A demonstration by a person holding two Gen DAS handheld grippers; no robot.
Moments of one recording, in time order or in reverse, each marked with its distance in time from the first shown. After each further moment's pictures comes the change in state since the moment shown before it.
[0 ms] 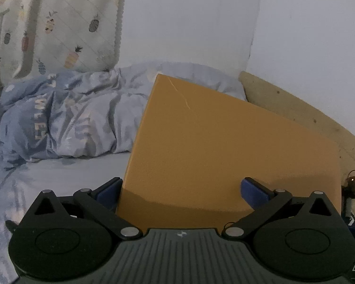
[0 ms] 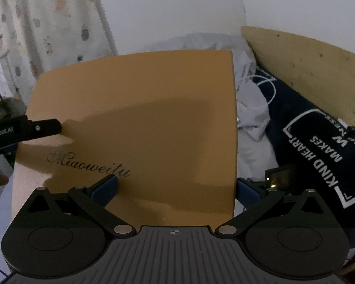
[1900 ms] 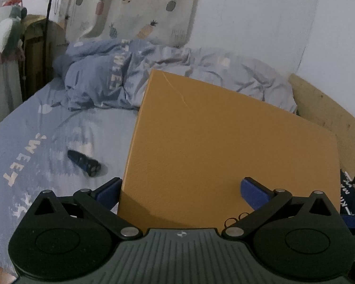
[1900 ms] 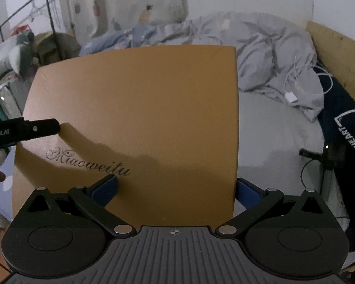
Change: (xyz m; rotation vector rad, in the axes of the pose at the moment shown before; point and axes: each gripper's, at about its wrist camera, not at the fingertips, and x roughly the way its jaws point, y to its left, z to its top) left arm -0.105 0.118 -0.115 -0.190 0.051 0.173; right arm -0.035 0.152 -0.115 -0.246 0.161 0.148
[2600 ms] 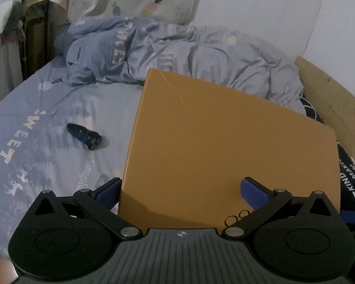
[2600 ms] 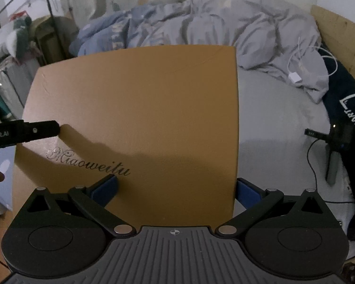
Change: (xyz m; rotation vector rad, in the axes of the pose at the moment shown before) left arm 0.024 0.009 -0.030 -0.009 0.097 0.014; right arm 0.031 -0.006 -0.029 -0.002 0.086 0.006
